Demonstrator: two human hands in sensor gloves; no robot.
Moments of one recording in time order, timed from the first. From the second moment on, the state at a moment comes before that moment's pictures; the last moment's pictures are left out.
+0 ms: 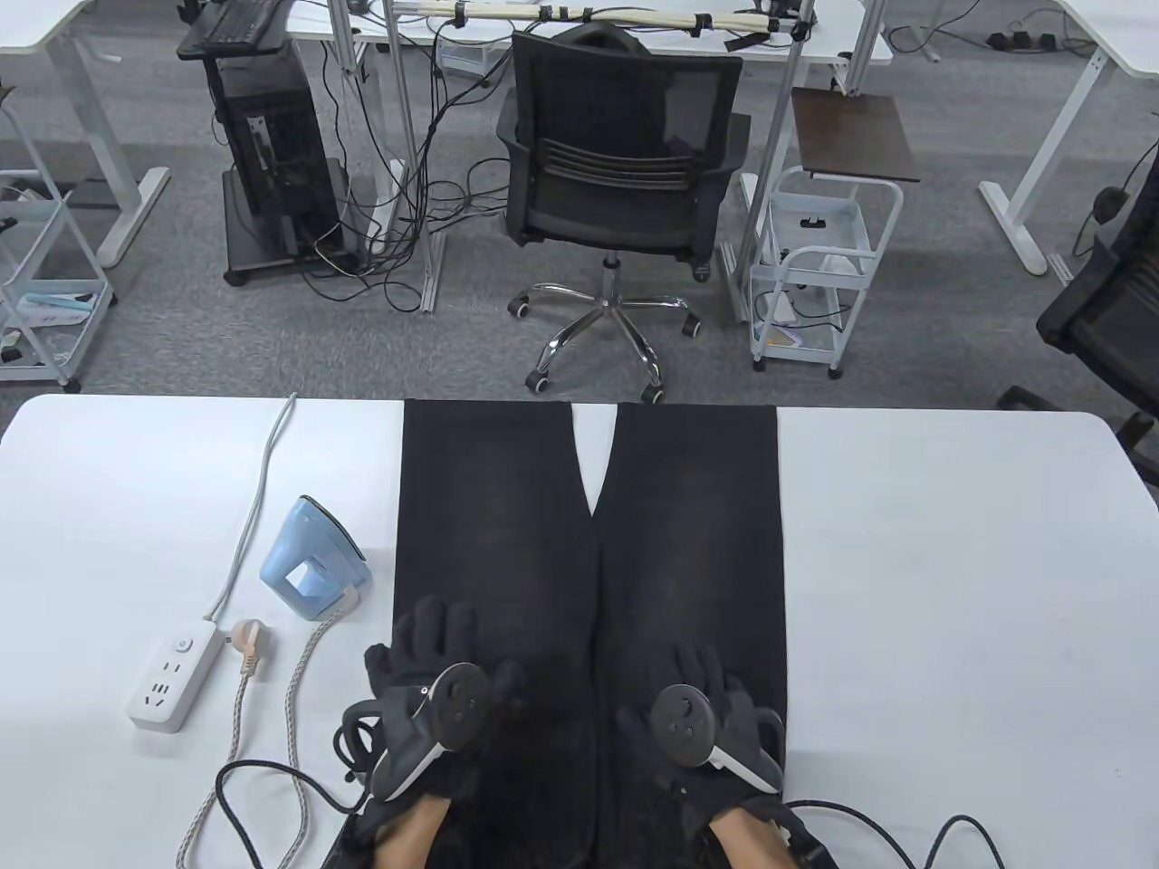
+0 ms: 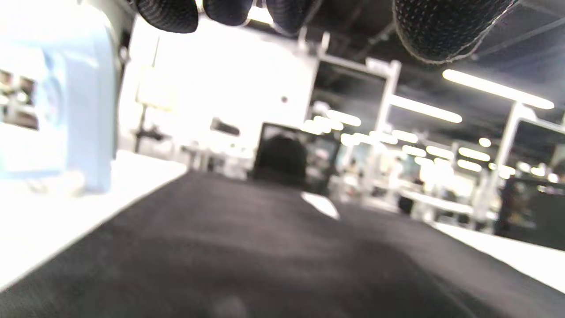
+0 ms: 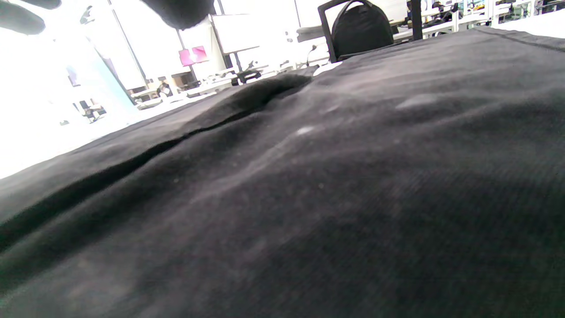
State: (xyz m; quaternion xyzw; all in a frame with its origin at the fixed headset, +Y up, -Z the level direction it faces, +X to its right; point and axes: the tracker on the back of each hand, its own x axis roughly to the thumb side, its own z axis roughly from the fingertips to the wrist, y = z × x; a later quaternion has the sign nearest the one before) left_hand -0.165 -0.715 -0.304 0.12 0.01 0.10 0.99; right_hand 0.113 -0.775 -0.316 0.15 0.06 0.98 0.13
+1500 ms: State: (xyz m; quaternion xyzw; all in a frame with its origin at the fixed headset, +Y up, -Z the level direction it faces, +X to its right) left_hand -0.367 -0.706 -0.360 0.02 0.20 -0.08 0.98; right_hand 0.101 -0.779 -0.309 0.20 0.13 0.96 0.16
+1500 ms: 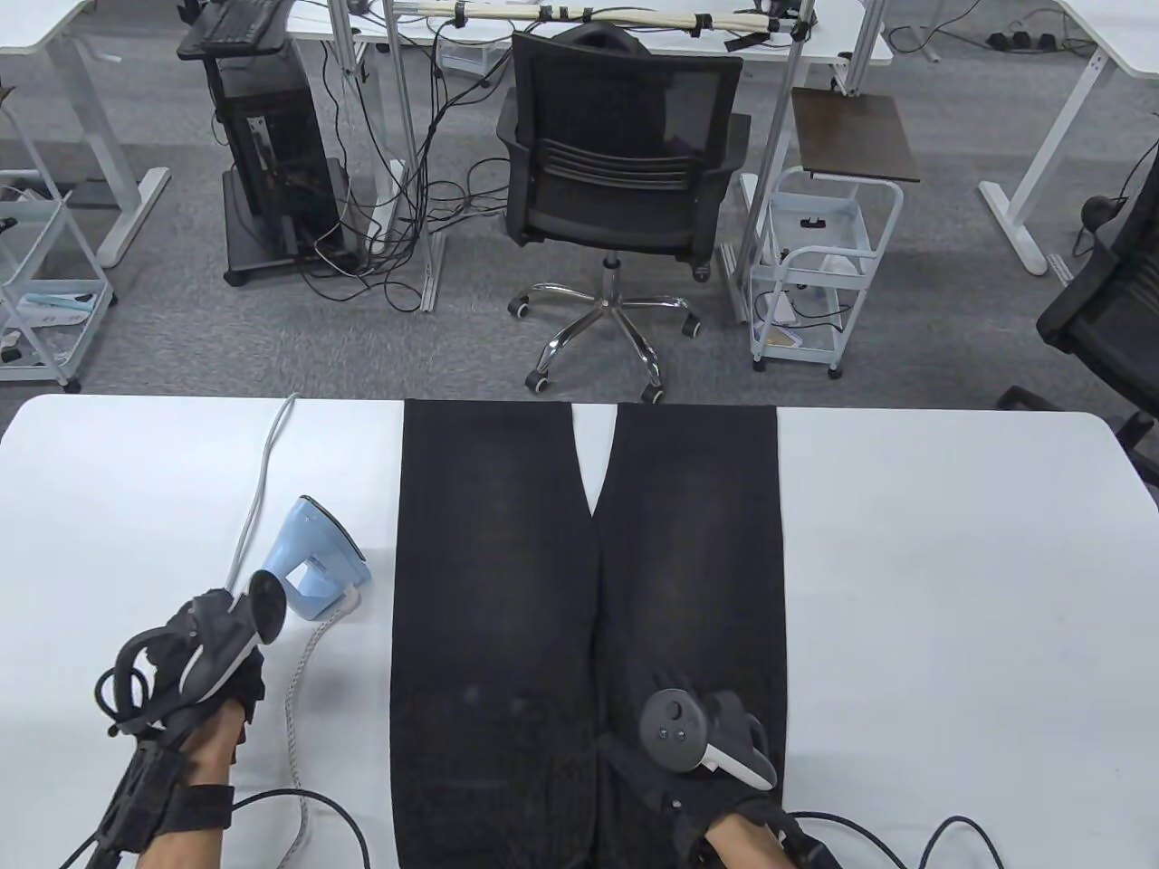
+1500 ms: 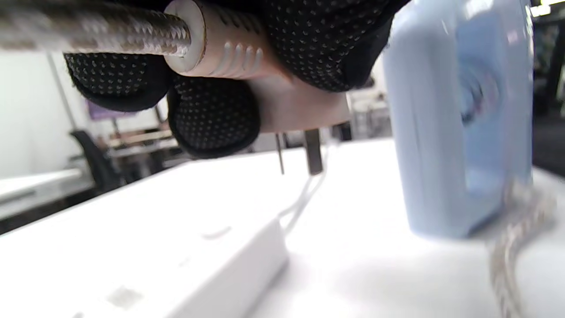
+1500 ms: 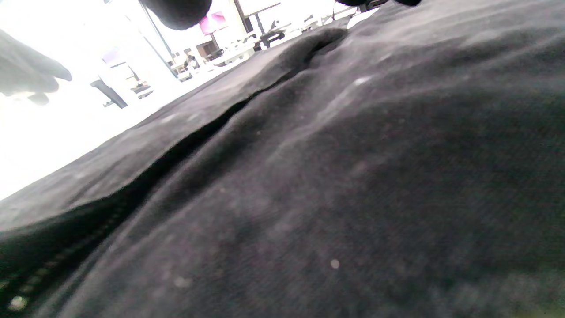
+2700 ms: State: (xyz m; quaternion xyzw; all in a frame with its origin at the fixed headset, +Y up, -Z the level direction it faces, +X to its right) left_hand -0.428 -0.758 -0.332 -0.08 0.25 -0.07 0.96; right_hand 0.099 -0.784 -0.309 0.21 0.16 0.95 0.17
